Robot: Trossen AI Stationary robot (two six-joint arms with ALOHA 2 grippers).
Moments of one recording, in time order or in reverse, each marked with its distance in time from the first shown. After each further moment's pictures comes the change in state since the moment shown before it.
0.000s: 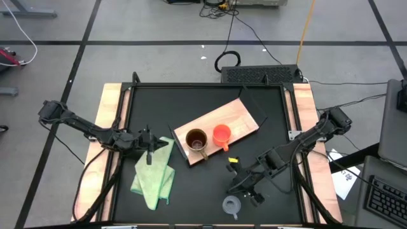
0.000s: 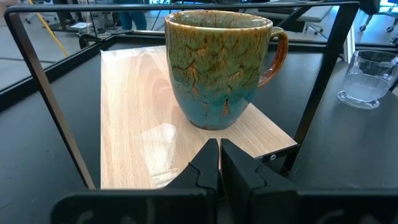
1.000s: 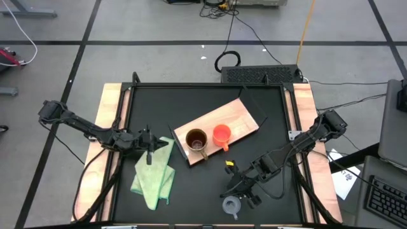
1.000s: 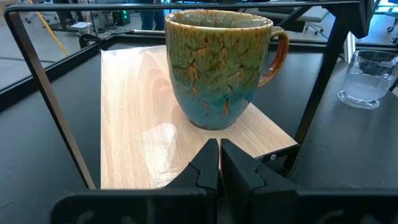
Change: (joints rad) left arm 0.000 0.000 0.000 -0.002 0.000 -0.001; right arm 0.002 0.076 -0.004 -0.007 -0.006 0.027
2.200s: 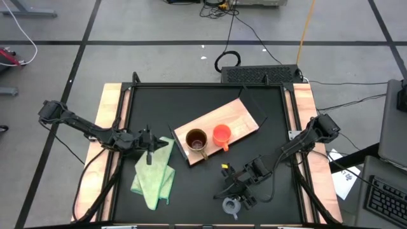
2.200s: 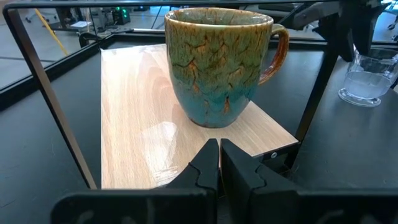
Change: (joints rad) left arm 0.000 0.000 0.000 -0.006 0.000 0.002; right arm -0.018 0.105 -0.001 0.043 -0.051 0.000
